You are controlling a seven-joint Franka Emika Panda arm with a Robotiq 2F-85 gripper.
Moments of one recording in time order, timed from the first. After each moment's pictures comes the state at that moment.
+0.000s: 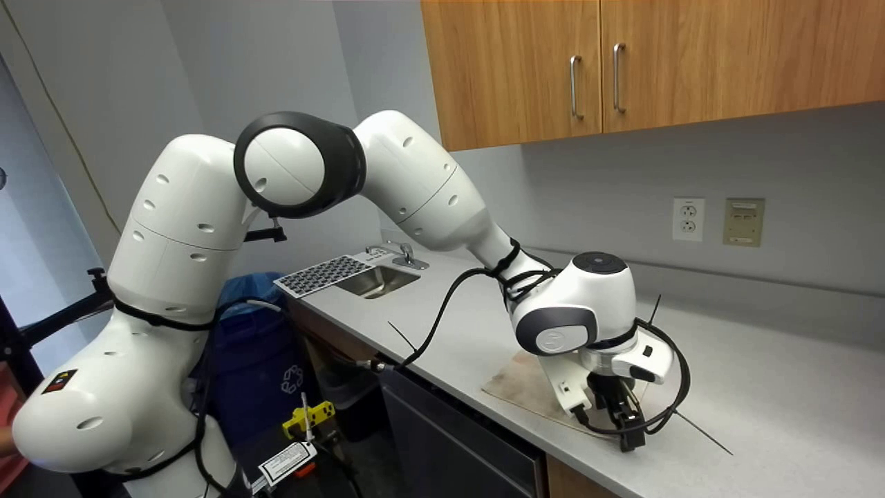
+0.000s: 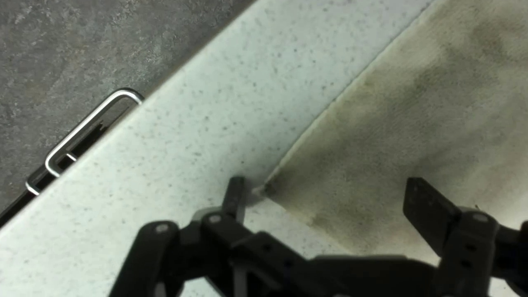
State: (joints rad) arm -0.37 0.65 -0.05 -1.90 0.27 2.67 -0.08
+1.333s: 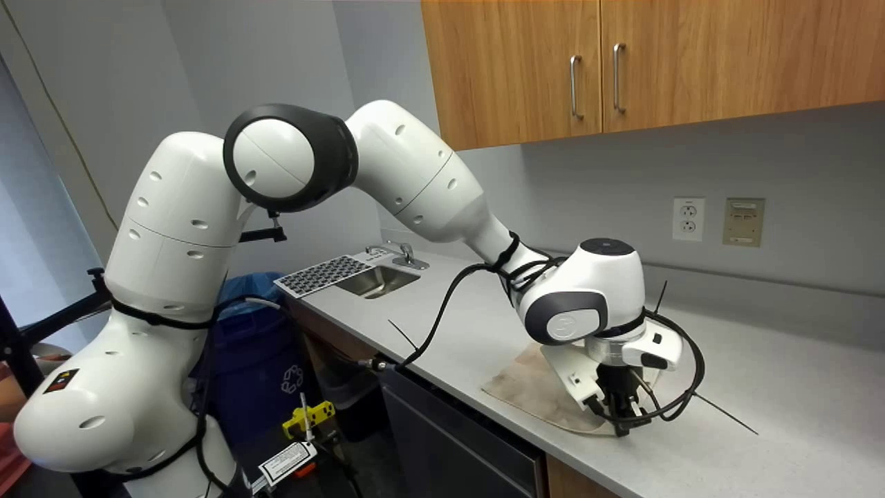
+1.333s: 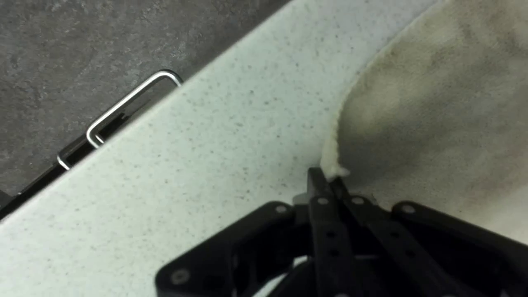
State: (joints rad) arm -0.35 0.62 -0.10 -1.88 0.16 2.59 -0.08
